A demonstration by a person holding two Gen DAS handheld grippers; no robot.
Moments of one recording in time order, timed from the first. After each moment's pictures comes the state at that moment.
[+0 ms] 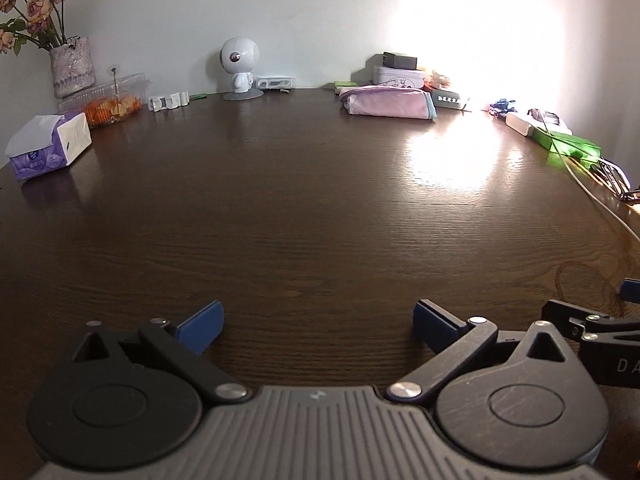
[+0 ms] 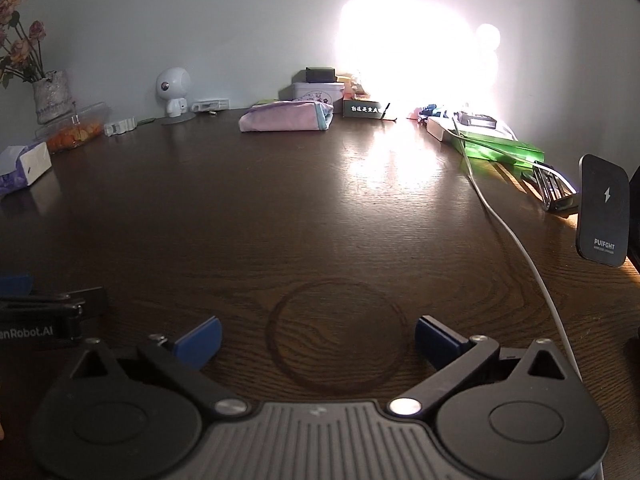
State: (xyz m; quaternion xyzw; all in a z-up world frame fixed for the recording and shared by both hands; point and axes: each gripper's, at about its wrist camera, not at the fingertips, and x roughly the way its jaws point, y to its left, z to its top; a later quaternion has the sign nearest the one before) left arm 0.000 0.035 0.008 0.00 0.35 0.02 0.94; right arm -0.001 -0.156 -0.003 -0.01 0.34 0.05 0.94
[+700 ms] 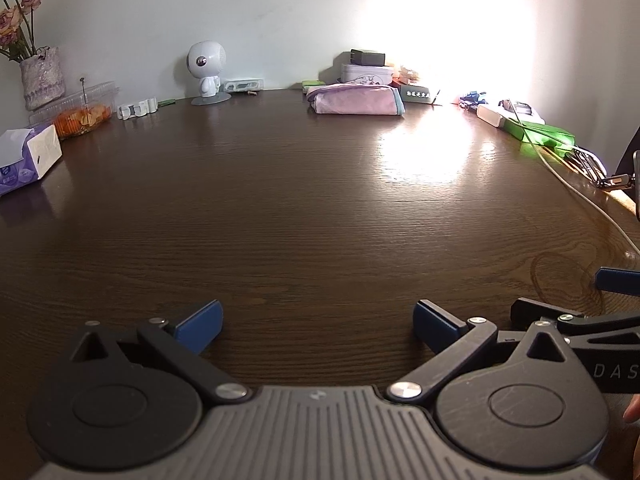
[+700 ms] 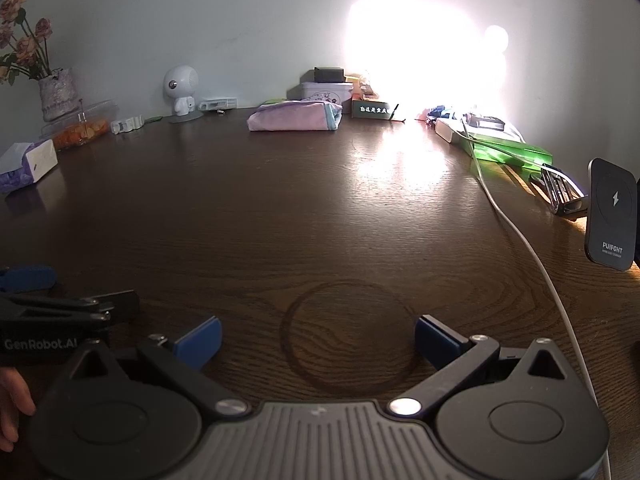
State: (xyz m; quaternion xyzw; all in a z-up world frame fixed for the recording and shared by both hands) left arm 0.002 0.024 0.008 0.01 0.35 -0.02 0.94; right arm -0.004 -0.150 -0.003 -0.01 0.34 0.06 0.94
